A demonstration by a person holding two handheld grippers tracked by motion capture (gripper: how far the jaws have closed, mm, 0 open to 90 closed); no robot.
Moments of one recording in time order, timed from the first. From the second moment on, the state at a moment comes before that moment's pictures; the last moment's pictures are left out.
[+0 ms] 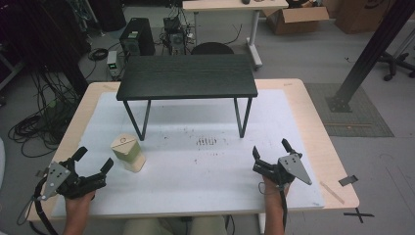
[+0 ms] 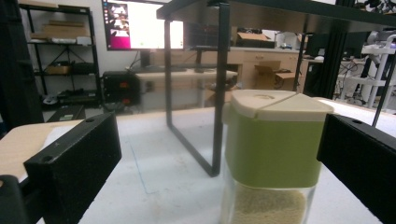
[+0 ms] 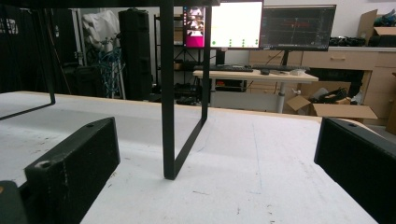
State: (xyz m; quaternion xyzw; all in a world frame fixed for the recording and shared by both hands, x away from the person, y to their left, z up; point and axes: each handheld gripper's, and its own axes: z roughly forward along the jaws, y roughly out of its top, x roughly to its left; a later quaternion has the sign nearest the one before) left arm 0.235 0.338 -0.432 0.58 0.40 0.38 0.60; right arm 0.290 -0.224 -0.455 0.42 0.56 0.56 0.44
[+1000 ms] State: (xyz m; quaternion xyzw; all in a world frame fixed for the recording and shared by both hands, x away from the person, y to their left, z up) left arm 0.241 0.292 -0.439 0.60 0.41 0.38 0.57; right arm 0.290 -0.224 -0.455 0.42 0.56 0.56 0.44
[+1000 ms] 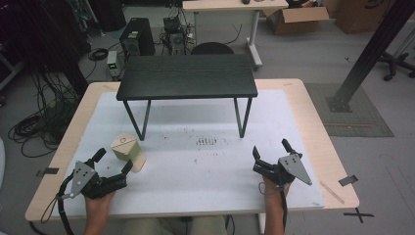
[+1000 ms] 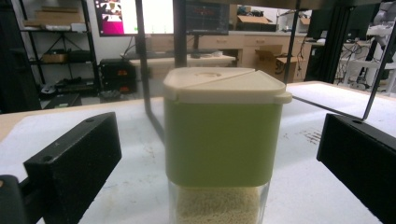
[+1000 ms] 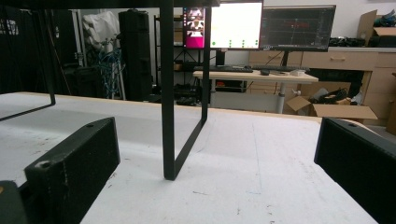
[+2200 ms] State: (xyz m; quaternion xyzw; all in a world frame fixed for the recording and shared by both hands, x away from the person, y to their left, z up) left arm 0.272 0.273 -0.446 0.64 0.46 0.36 0.51; right arm 0.289 -0.224 -0.455 0.42 0.56 0.56 0.44
